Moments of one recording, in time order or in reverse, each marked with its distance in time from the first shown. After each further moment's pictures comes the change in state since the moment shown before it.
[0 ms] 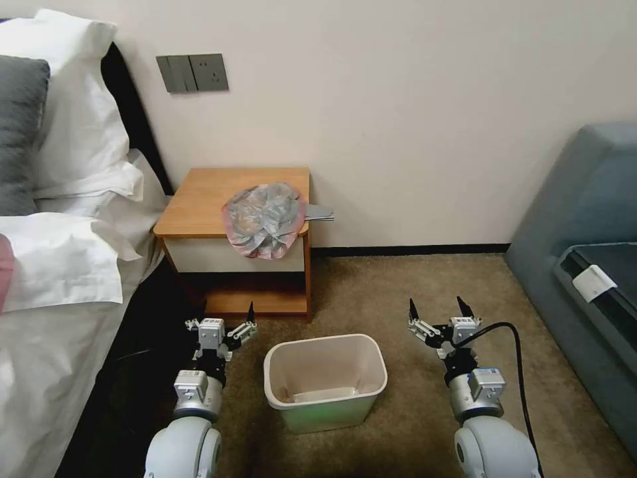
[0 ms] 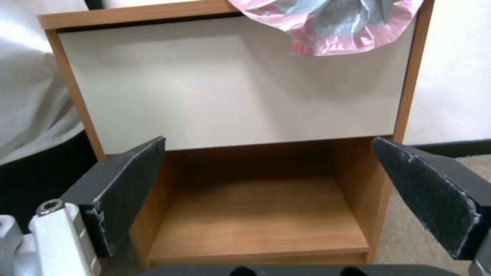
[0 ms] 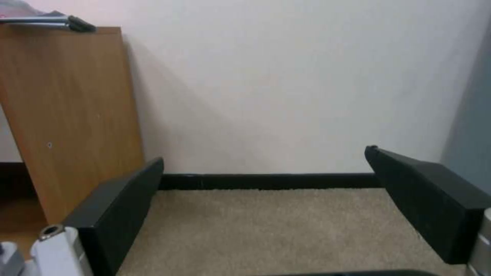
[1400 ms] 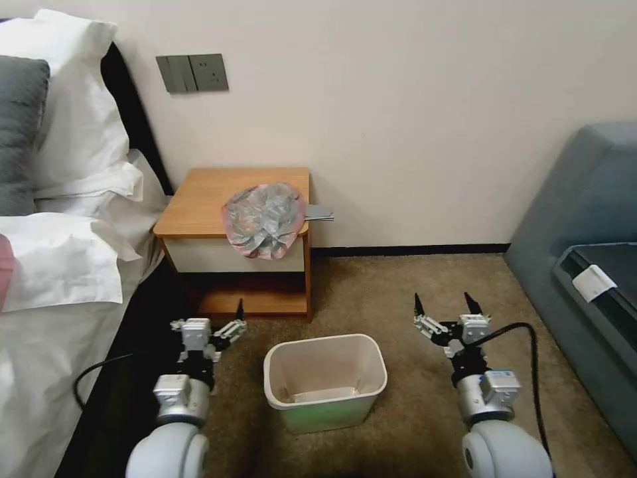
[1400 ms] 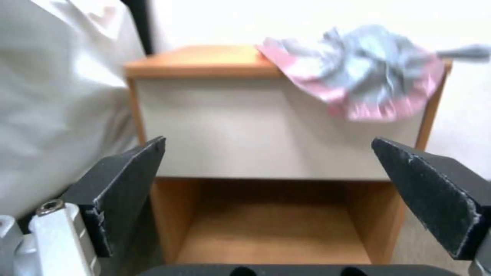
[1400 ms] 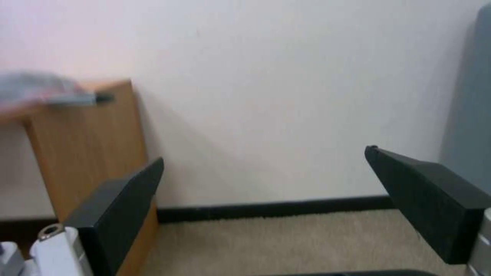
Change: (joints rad) left arm 0.107 -0.001 -0.094 -0.179 -0.113 0.023 0.008; right arm -0.096 0.034 0.030 0.215 0.049 -0.046 -0.018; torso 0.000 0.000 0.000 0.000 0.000
